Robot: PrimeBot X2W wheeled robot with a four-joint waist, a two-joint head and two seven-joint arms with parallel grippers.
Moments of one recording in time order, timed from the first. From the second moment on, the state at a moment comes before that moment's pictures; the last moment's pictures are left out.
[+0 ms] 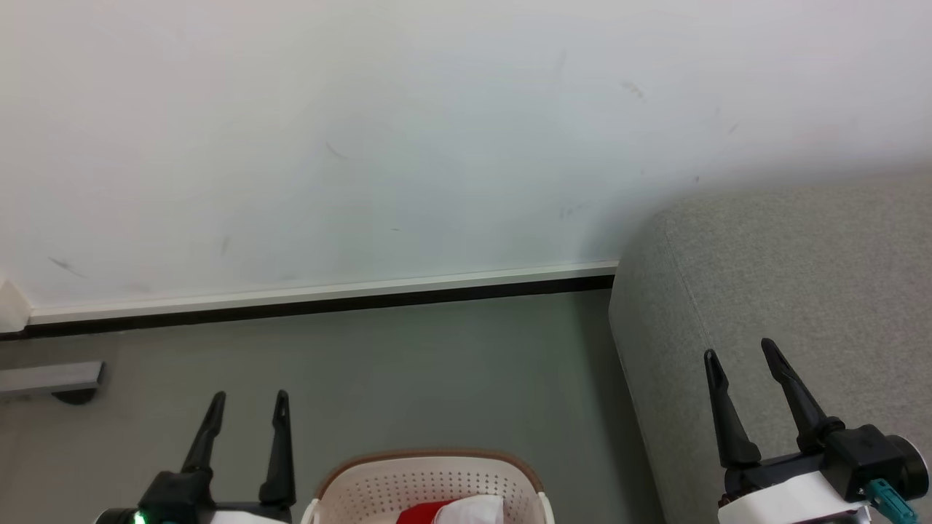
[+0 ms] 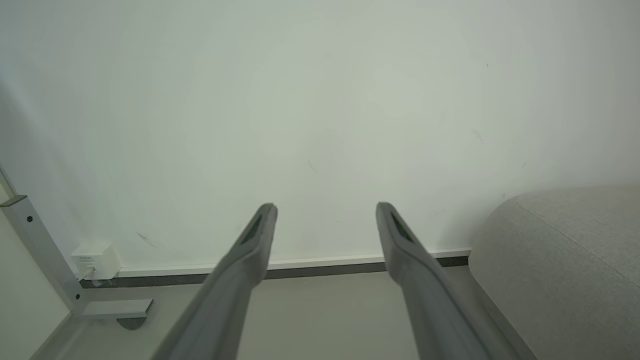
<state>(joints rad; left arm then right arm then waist) -0.01 0.05 0.01 0.12 -0.03 0.01 -0.26 -0.14 -0.07 0.12 0.20 0.19 0.13 -0.26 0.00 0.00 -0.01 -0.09</state>
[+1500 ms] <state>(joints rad) -0.55 0.10 -0.19 0.89 -0.11 -0.13 -0.22 -0.37 -0.06 0.05 -0.02 0.31 0.13 -0.26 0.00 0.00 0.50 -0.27</state>
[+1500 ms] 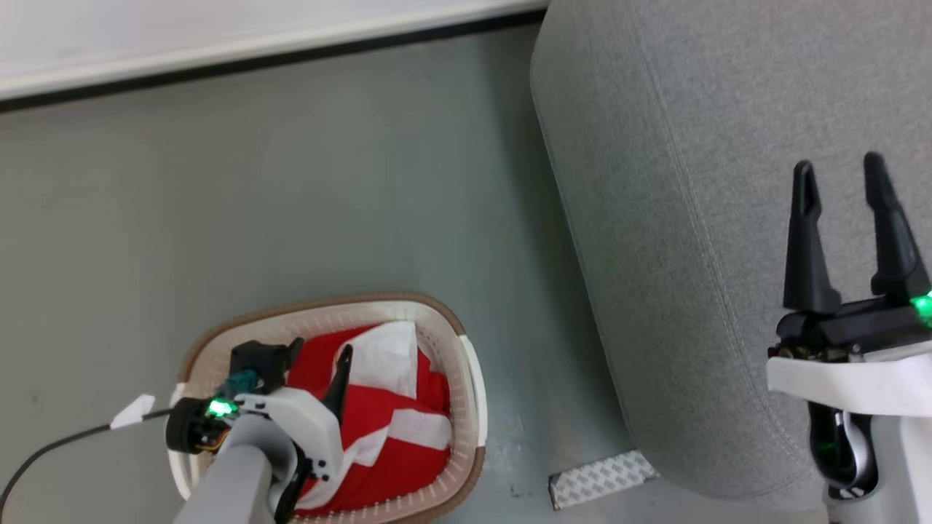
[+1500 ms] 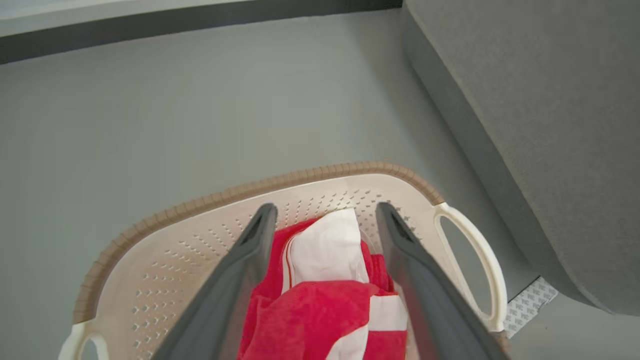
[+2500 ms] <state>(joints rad) -0.86 0.27 -0.82 1.14 -0.45 -0.13 0.09 -0.47 -0.05 0.00 -0.19 0.37 0.13 -0.26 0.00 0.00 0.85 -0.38</state>
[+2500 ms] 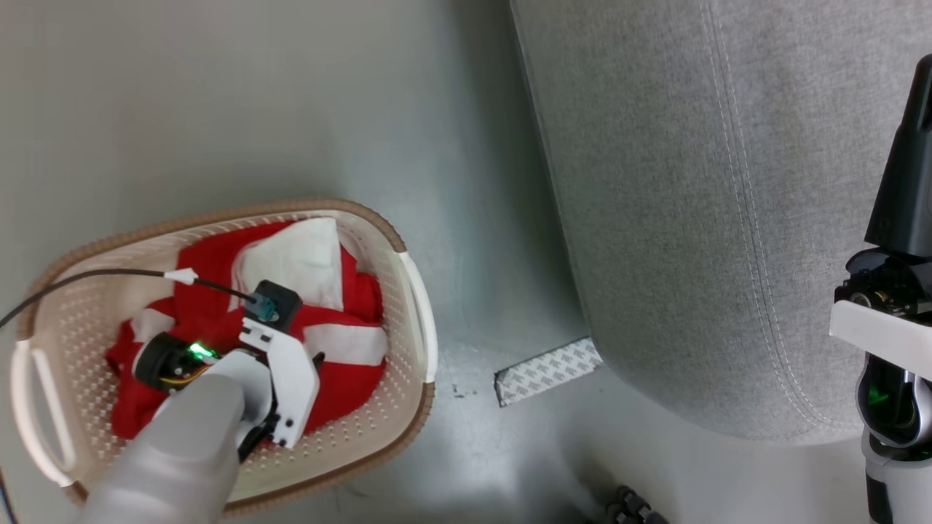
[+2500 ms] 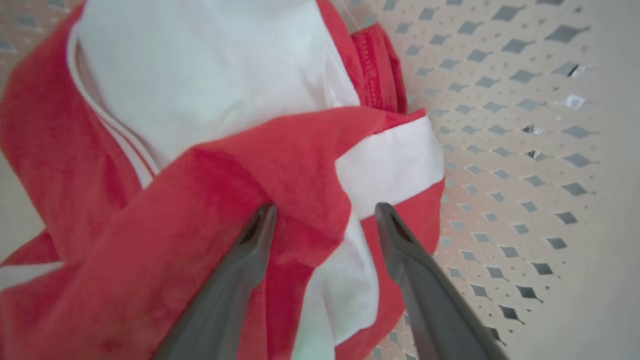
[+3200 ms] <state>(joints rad) -0.92 0.27 -0.95 1.24 -0.54 -0.13 0.06 -0.48 -0.05 0.00 -0.22 0.35 0.13 -0.26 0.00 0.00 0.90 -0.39</state>
